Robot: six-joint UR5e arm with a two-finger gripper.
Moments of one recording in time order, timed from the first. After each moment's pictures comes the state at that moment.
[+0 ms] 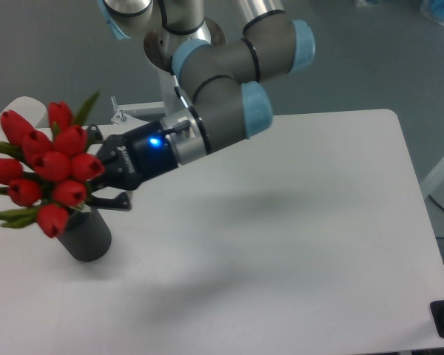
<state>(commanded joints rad) 2.36 -1.83 -1.72 -1.01 0.07 1.18</state>
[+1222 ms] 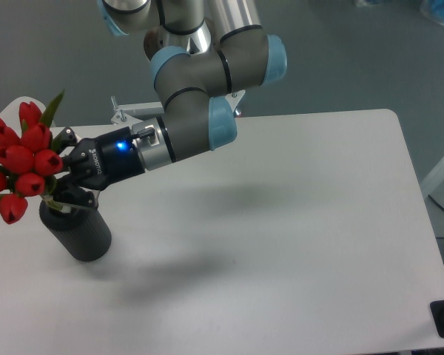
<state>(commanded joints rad) 2.33 -1.84 -1.83 -1.01 0.07 1.36</state>
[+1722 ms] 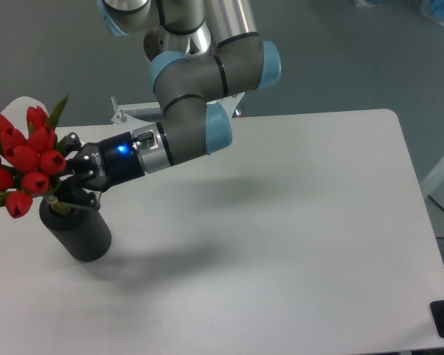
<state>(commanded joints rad) 2.33 -1.84 -1.94 -1.01 0.07 1.55</state>
